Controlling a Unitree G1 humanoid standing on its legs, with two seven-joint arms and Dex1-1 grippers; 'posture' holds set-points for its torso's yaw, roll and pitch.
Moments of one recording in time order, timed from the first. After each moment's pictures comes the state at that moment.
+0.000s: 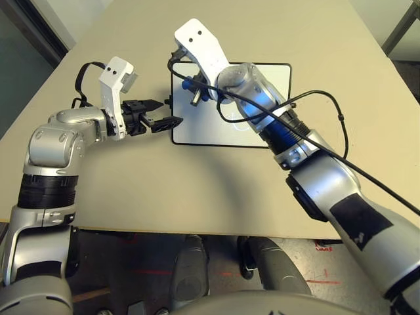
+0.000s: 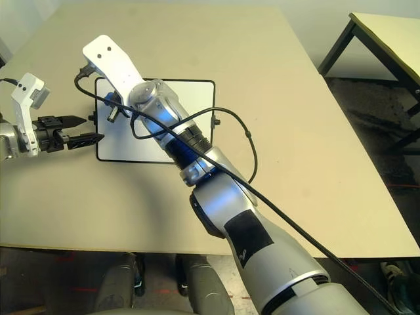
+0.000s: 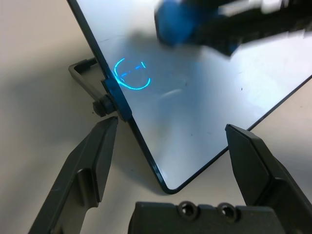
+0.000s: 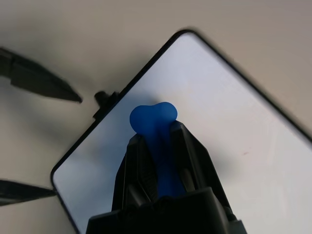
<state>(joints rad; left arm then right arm) -0.61 0.81 0.07 0.04 -0.40 0.82 -0.90 -1.26 0.06 0.40 0.62 -0.21 0.63 0.63</state>
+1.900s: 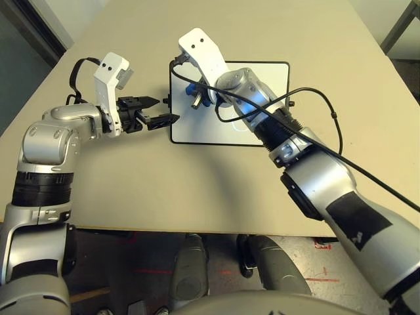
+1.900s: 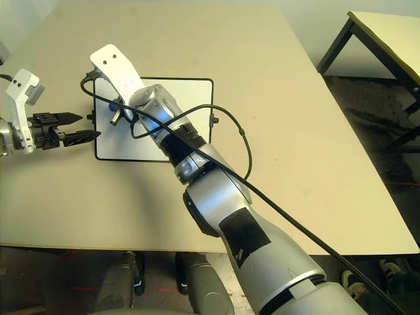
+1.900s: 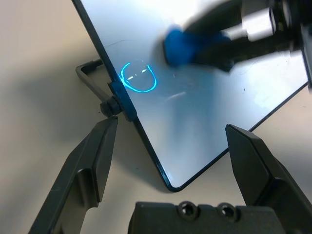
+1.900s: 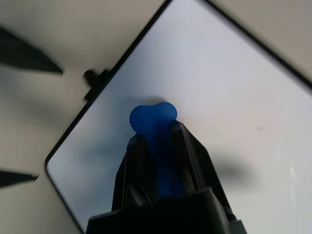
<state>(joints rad) -0.62 0.84 0.07 0.06 -0.40 0.82 -0.90 -1.27 0.08 0.41 0.71 -0.22 0.65 0.64</state>
